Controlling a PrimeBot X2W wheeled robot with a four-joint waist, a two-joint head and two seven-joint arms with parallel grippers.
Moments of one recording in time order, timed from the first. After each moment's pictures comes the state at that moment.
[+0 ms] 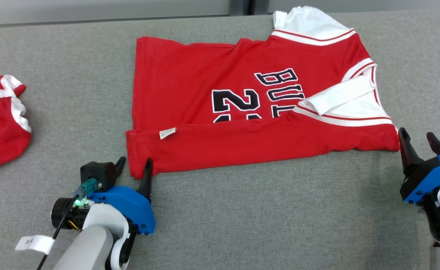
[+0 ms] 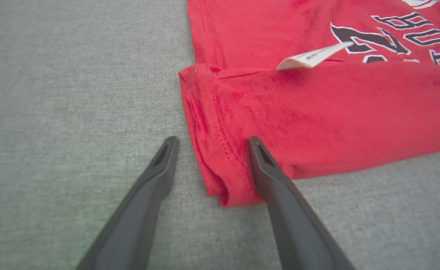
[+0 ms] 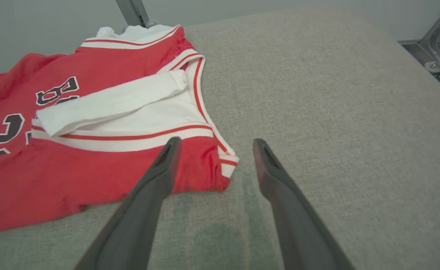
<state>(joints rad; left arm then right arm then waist) -0.31 0.30 -0.49 0.34 -0.56 0.12 0.07 -0.30 -0.06 -0.32 0.09 0.17 0.13 0.43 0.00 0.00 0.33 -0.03</state>
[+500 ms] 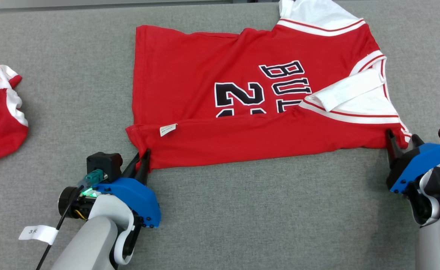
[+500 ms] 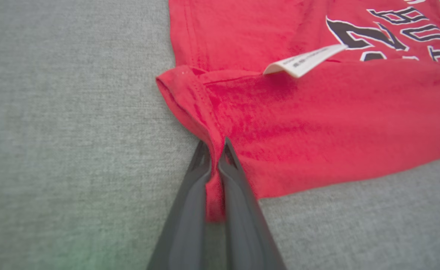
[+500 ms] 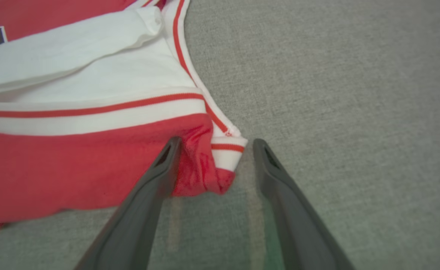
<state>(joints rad) -0.36 0.28 -0.51 0.39 -0.57 0.10 0.07 -0.43 -0.05 -0.35 0.38 0.08 0.13 0.34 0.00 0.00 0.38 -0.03</state>
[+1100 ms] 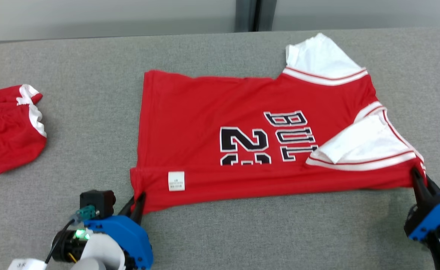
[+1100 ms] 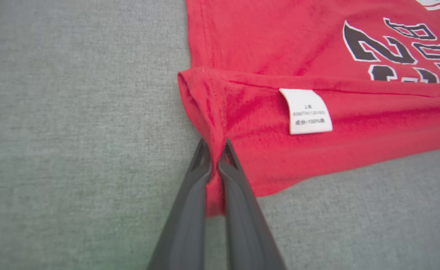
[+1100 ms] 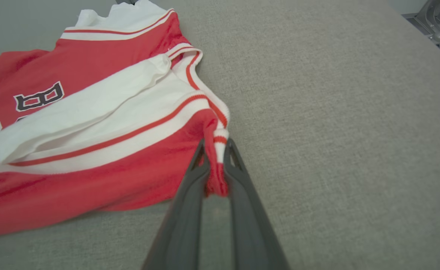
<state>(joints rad) -0.19 0.35 -0.50 0.23 -0.63 0.14 0.16 -0.19 -0.05 -0.36 0.13 0.17 0.13 0.37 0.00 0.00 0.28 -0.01</state>
